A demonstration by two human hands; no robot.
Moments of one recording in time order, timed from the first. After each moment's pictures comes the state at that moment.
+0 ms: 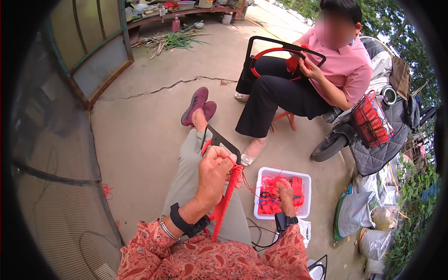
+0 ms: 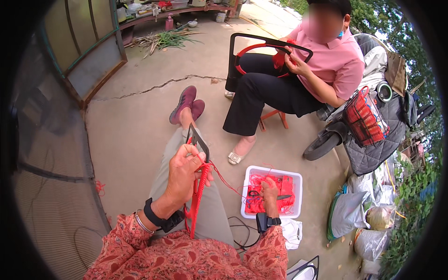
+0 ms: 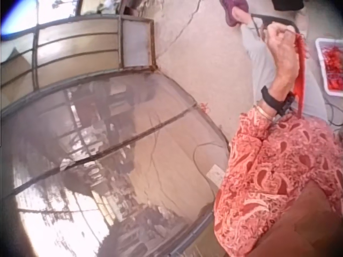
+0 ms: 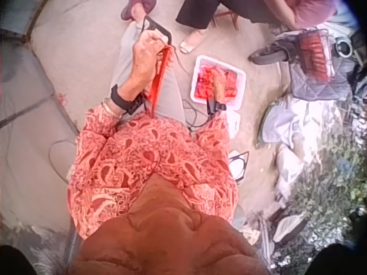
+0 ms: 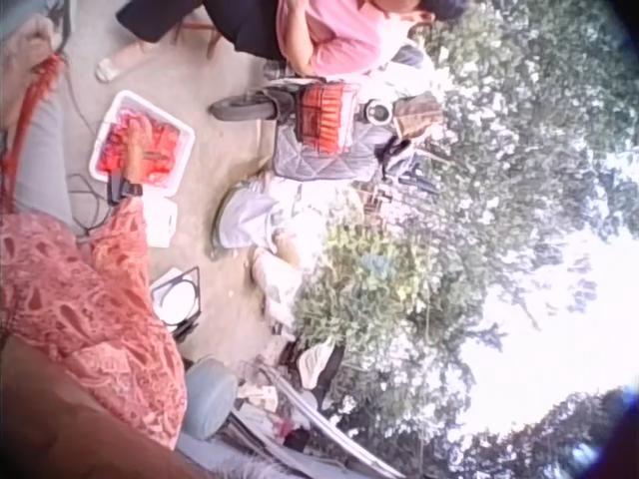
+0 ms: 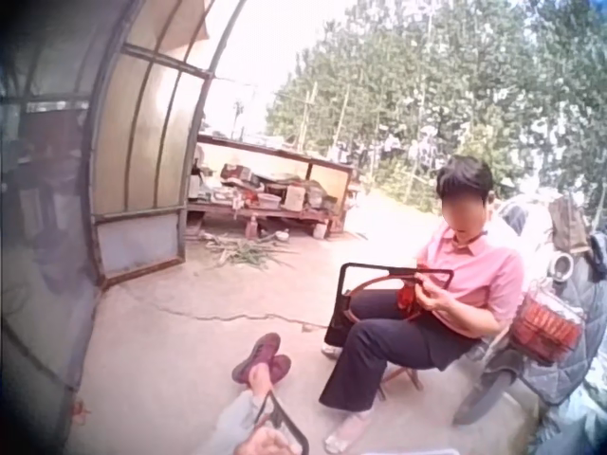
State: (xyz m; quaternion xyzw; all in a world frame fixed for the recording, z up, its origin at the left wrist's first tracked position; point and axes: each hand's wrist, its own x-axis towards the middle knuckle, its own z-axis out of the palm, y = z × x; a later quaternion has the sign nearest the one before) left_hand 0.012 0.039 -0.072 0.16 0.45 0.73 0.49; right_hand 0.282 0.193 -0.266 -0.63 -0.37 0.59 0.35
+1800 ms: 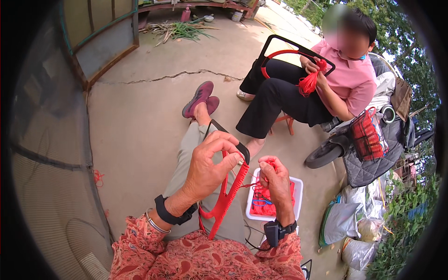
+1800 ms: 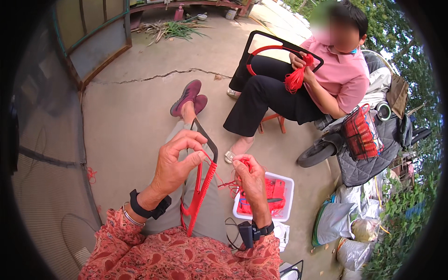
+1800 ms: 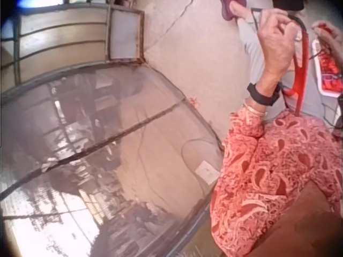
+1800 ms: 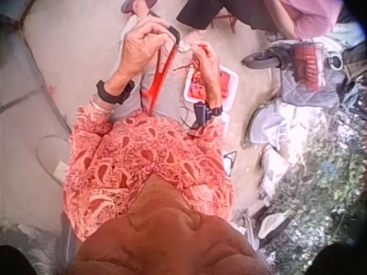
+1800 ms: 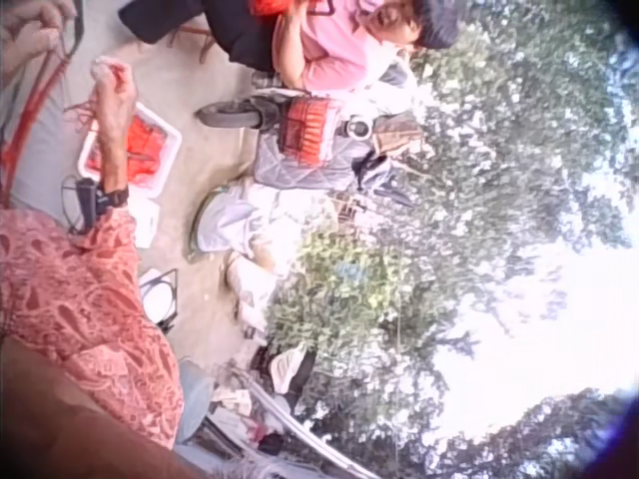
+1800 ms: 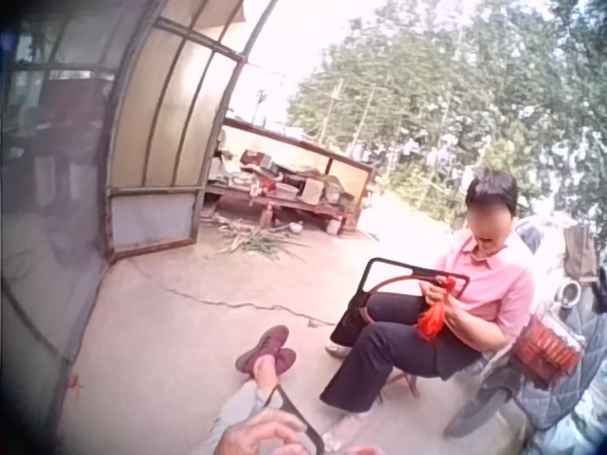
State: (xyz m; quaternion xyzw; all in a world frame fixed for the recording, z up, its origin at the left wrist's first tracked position) left_hand -0.028 0.025 -0.063 0.46 0.56 0.67 0.14; right_hand 0.152 0.136 -0.073 -0.40 -0.60 0.65 0.24
